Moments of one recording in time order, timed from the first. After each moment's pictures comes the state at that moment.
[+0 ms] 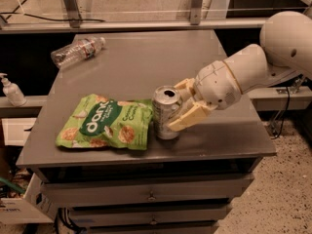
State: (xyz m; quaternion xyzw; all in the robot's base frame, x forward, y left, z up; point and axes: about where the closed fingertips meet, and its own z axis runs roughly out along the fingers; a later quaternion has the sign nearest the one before) arm 0.461 -0.038 0.877 -0.67 0.56 0.36 0.33
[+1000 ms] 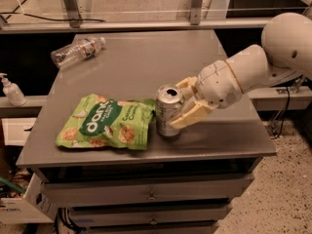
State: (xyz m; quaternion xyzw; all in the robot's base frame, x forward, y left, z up) arm 0.472 -0.043 0.872 -0.68 0.55 0.34 0.34
